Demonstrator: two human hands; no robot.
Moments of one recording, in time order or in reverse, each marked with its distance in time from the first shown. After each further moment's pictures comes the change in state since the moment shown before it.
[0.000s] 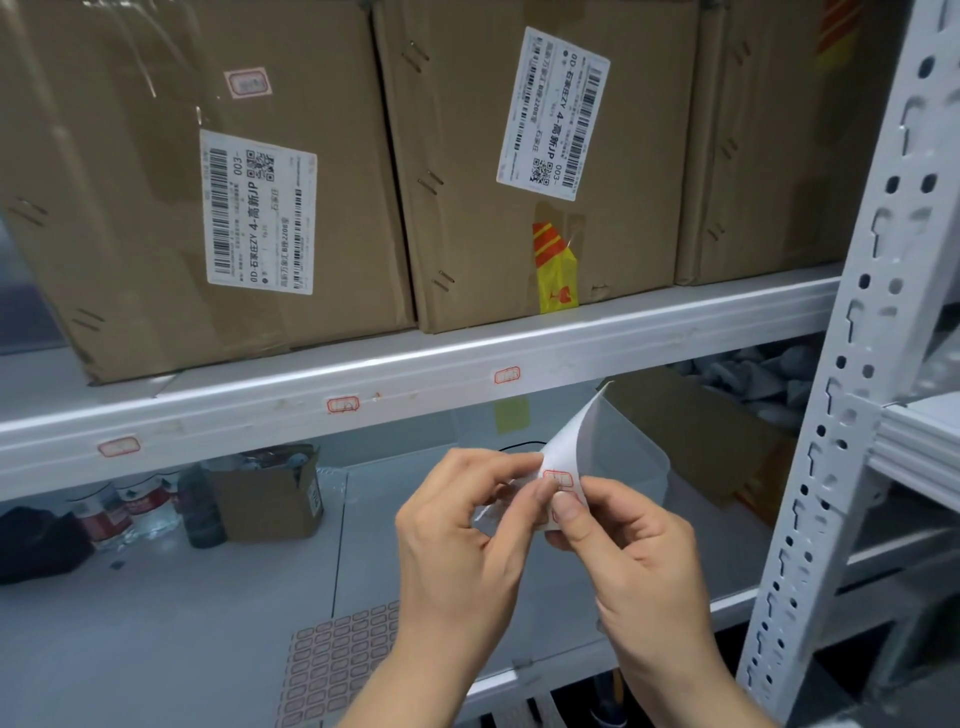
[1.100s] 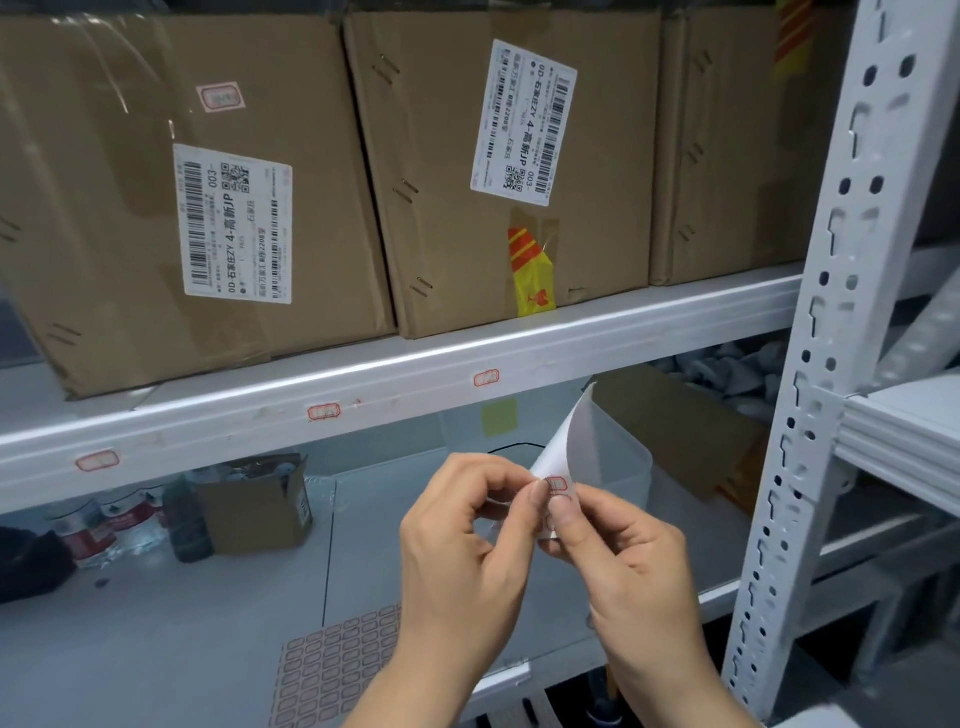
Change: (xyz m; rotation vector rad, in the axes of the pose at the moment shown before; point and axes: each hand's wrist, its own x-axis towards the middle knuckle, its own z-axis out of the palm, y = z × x) left_hand -0.005 0.005 0.008 -0.059 -0.037 -0.009; right_hand -0.006 0.004 -0.007 -0.039 0.041 0.017
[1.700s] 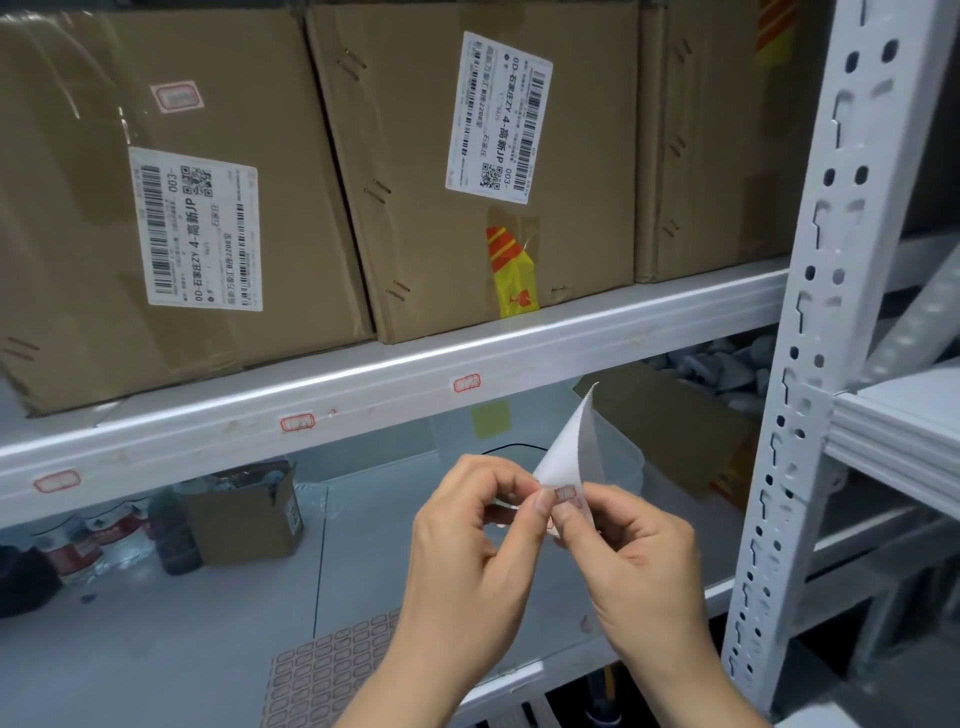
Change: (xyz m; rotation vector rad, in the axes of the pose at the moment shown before) left_hand 0.004 0.000 0.010 -0.050 -0.160 -0.112; right_hand 0.013 0.014 -0.022 -0.262 0.088 -0.080
